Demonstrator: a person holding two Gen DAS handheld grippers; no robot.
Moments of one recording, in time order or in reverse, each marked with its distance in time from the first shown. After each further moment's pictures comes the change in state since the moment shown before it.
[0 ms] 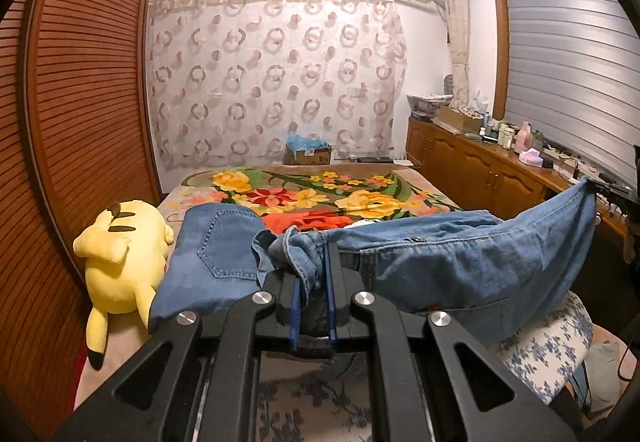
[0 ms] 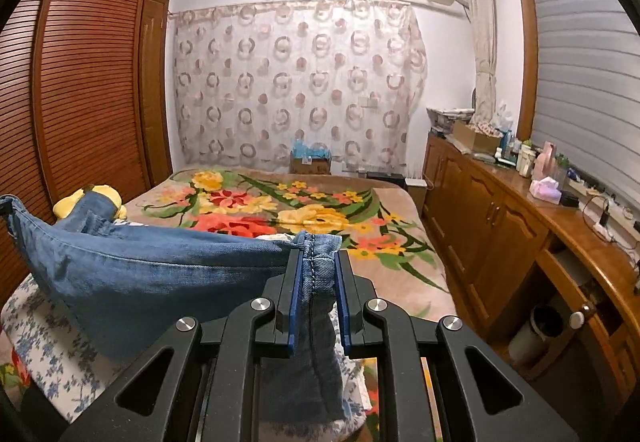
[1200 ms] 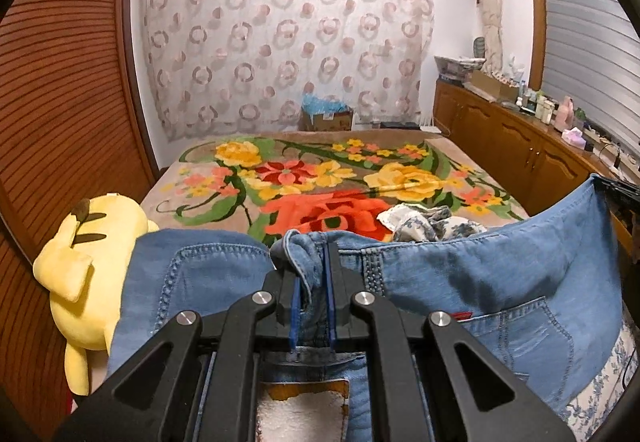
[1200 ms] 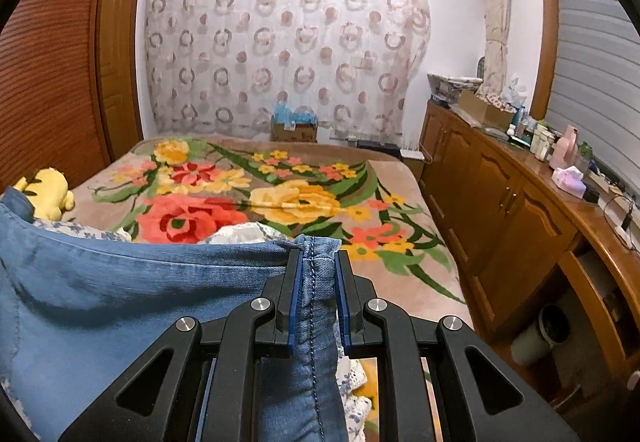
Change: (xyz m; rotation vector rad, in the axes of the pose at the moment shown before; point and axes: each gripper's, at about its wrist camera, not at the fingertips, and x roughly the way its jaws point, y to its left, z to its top) left arm 0.210 0.027 0.037 0.001 0.154 0.066; right arm 0.183 0.005 0.043 -0.035 0.142 -0.060
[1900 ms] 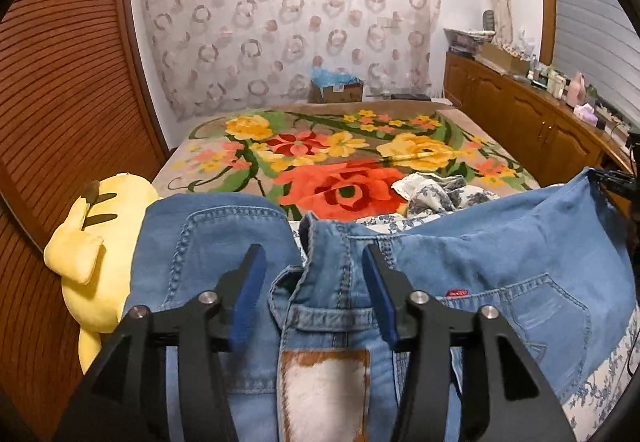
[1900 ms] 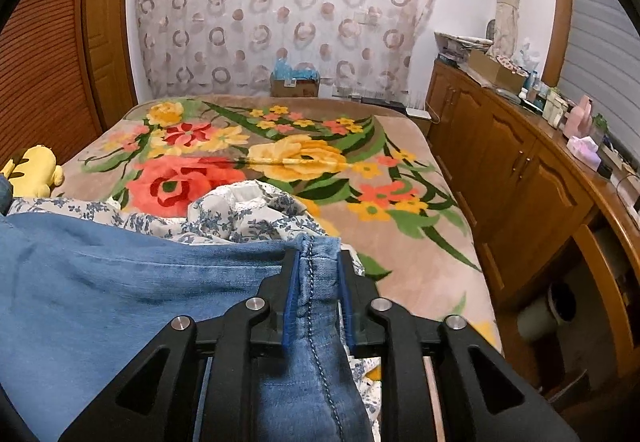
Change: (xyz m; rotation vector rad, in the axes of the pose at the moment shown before) left arm 0.000 0.003 -0.012 0.024 0.089 0.041; right arm 0.007 -0.007 0.028 0.022 0.125 0.000
